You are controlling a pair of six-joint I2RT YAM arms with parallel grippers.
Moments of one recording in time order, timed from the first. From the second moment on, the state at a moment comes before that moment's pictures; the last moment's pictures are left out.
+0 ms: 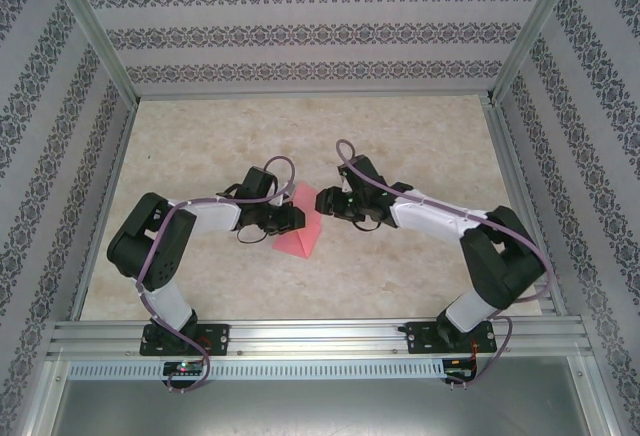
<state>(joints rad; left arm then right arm) -0.49 1.74 0.81 -0.04 0.64 -0.66 0.63 1.58 0.93 -0.22 -0.24 0.74</state>
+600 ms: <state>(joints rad) -0.55 1.71 0.75 -0.05 0.59 -0.59 0.61 1.53 0.88 -0.22 -0.22 0.74</state>
